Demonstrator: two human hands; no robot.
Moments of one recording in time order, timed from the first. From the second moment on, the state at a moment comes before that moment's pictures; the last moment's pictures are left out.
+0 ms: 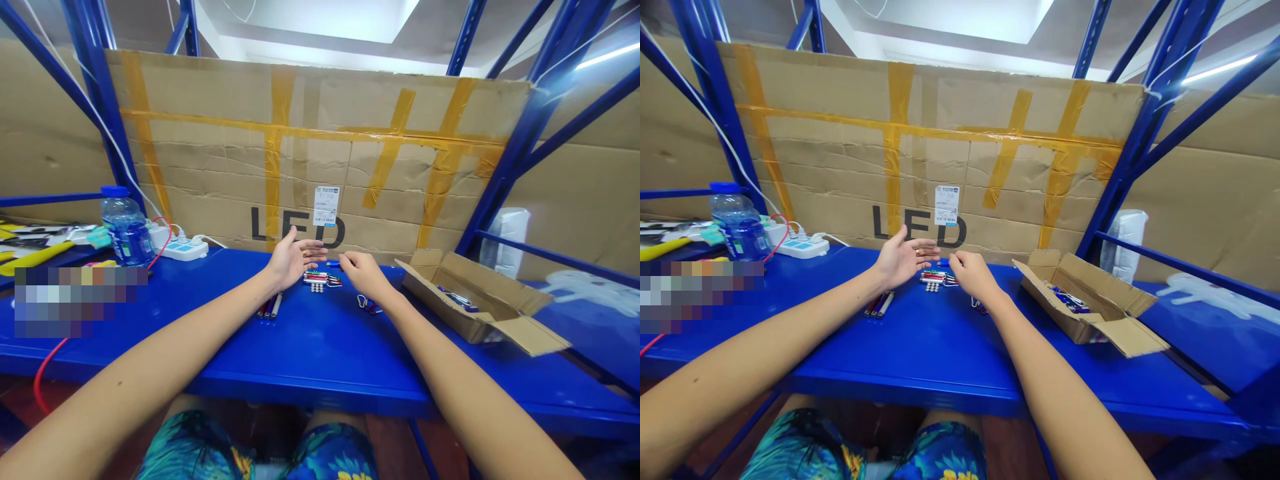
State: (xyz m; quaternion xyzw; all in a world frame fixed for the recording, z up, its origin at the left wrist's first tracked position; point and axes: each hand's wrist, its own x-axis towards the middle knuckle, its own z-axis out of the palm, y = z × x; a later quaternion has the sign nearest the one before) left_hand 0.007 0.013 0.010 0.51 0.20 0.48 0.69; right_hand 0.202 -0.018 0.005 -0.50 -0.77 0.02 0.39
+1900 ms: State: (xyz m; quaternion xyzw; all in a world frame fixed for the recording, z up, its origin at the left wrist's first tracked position) left_hand 0.007 0.012 0.011 0.51 0.20 0.47 0.69; right_hand 0.205 -0.018 0.008 -0.50 -0.77 0.02 0.41
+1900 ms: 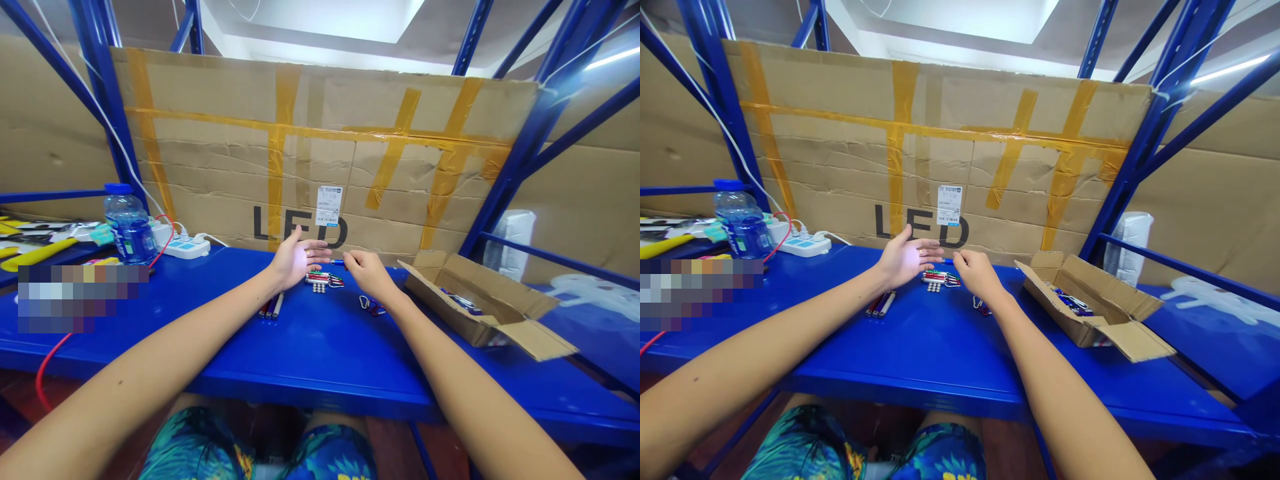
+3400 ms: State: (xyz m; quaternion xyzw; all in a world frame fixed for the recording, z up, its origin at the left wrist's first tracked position) left_hand 0.008 0.015 0.006 0.54 0.20 0.44 0.69; right_hand 0.203 -0.020 0.009 -0.50 -0.77 0.03 0.40
